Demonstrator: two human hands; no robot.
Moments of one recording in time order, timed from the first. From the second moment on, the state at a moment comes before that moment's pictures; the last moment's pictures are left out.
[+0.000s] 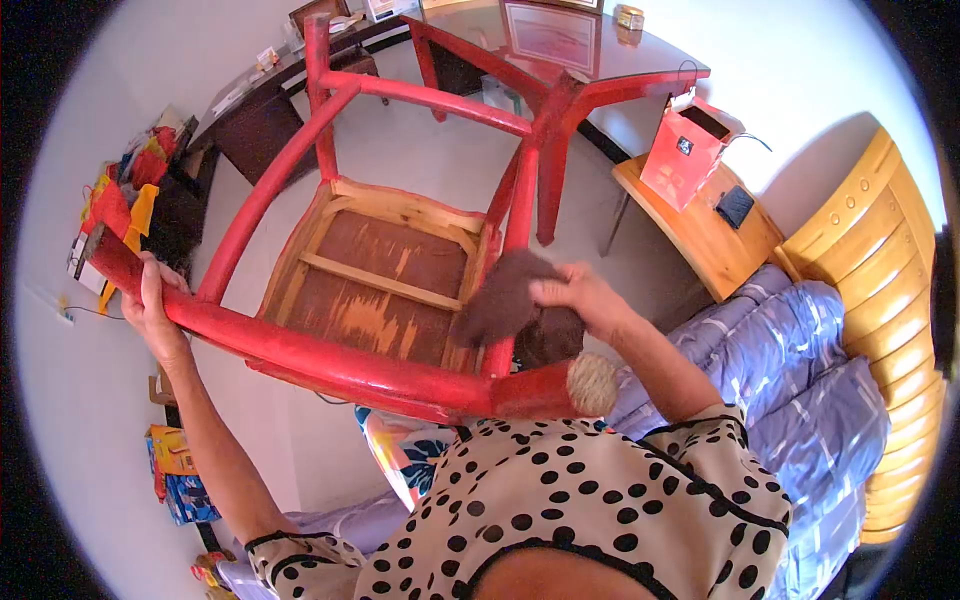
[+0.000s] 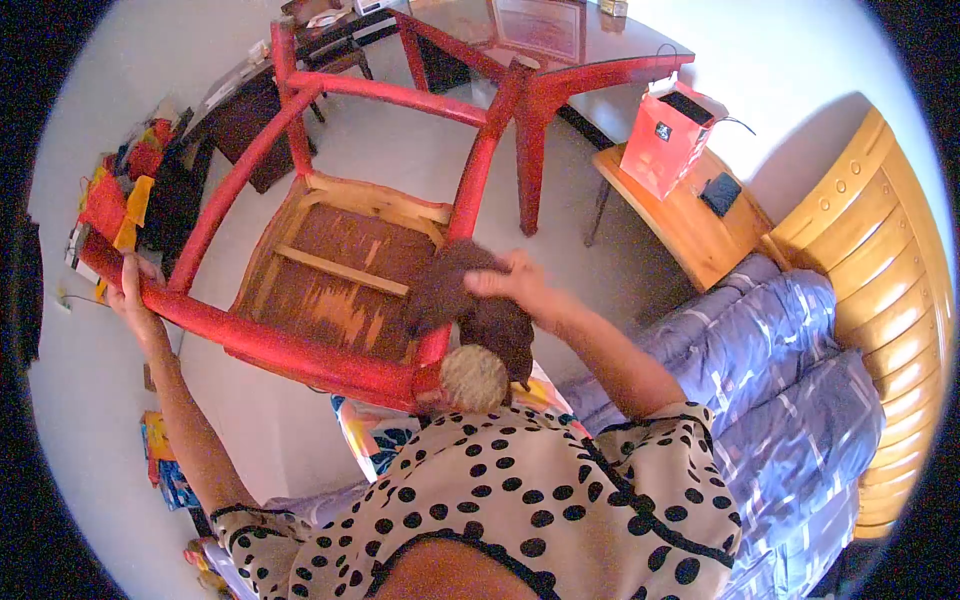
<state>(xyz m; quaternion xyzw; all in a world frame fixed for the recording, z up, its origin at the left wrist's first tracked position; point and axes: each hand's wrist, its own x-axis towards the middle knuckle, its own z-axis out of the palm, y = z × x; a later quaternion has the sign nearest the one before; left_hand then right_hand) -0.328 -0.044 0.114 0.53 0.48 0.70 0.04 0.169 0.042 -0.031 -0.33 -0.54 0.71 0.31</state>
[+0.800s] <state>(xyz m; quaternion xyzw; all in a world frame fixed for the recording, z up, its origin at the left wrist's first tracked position) -0.302 -0.026 0.132 0.48 0.57 0.66 -0.04 0.120 0.291 -0.034 -0.32 -0.42 0.57 0.63</state>
